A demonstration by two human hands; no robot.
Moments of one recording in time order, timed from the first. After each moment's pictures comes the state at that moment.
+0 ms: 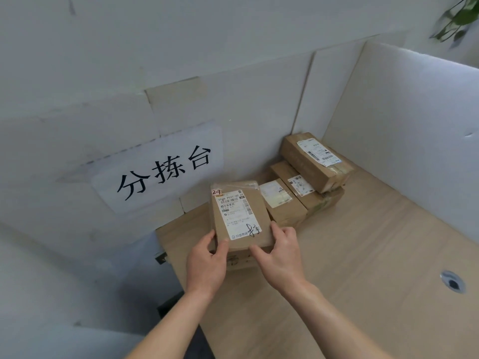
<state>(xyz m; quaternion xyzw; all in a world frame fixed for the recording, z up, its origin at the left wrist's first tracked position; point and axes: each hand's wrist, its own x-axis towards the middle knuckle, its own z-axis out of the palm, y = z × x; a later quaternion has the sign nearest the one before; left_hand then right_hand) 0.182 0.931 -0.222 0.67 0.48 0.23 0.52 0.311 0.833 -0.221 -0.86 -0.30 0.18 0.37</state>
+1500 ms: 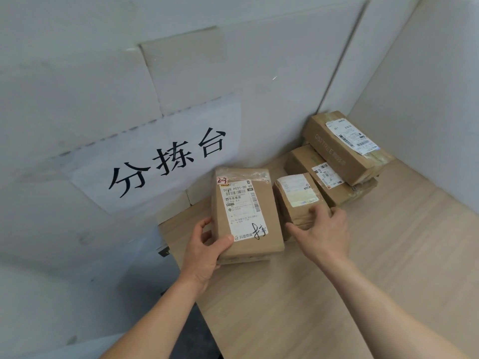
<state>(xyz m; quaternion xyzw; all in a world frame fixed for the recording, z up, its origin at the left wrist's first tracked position) 0.178 1.008 -0.281 0.49 0.45 0.17 0.73 0.391 0.870 -0.270 -0.96 -0.19 0.09 0.18</state>
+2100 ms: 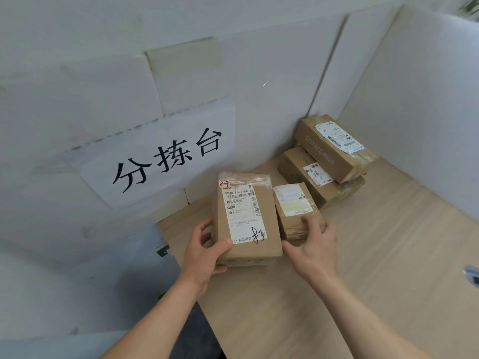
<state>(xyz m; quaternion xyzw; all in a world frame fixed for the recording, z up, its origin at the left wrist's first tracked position) 0.164 0.986 -0.270 0.49 0.44 0.17 0.73 0.351 0.835 -0.280 -0.93 -0.21 0.10 0.28</state>
